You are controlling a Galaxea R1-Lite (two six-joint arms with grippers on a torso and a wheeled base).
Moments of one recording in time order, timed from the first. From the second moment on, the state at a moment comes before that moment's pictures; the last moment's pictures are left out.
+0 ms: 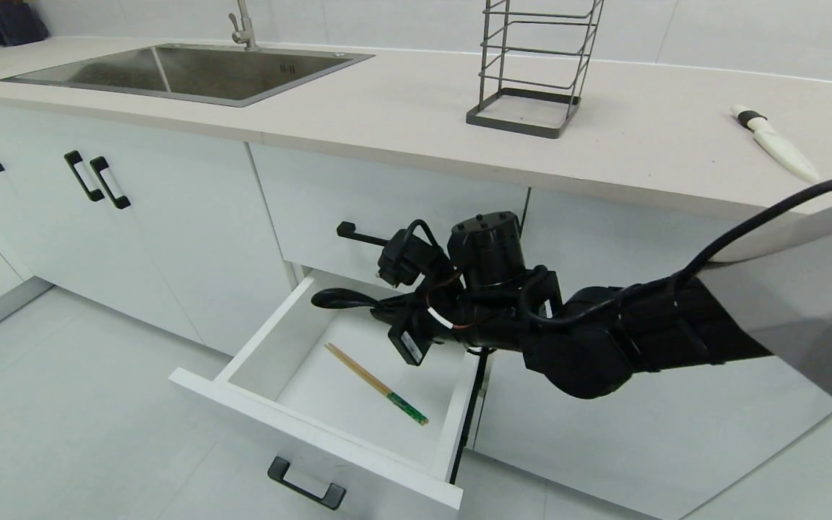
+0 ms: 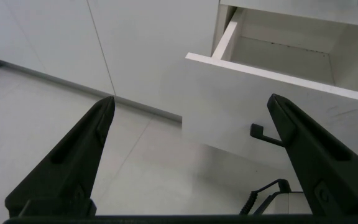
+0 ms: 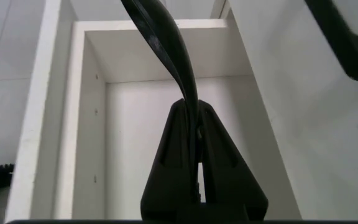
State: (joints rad) left arm 0.00 0.00 0.00 0.00 0.00 0.00; right arm 0.79 2.18 -1.32 -0.45 0.20 -0.29
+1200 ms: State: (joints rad) left arm 0.00 0.00 0.00 0.00 0.00 0.00; right arm 0.78 2.46 -1.53 -0.43 0.25 -0.33
